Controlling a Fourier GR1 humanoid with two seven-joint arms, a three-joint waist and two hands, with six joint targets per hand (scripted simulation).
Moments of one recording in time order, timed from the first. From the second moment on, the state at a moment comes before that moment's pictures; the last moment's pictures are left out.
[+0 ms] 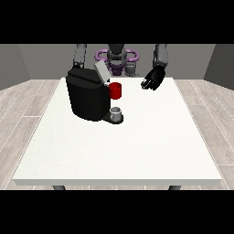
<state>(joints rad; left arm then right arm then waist) -0.65 0.33 -0.07 -0.78 -0.80 -0.21 -0.24 -0.24 -0.04 -0.01 -1.14 0.20 -0.20 -0.04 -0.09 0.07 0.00</state>
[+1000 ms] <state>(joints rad) -0.98 0.33 0.07 -0.82 -0.72 -0.44 -0.06 -0.28 -0.03 -0.01 -1.18 0.17 -0.17 -0.08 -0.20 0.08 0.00</state>
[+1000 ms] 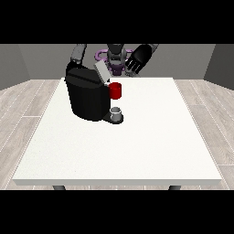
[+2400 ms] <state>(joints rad) -1.23 0.42 0.13 -0.69 -0.74 -0.44 -0.06 -0.45 -0.09 -0.06 -1.25 0.16 -0.17 -0.01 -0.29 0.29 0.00</state>
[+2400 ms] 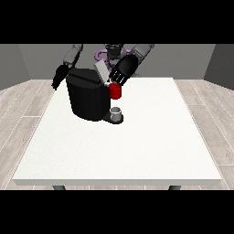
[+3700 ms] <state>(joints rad) -1.27 0.43 0.12 -0.65 -0.79 -0.36 -0.10 -0.48 -0.09 -0.07 -1.26 0.16 -0.19 0.01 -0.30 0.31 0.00</state>
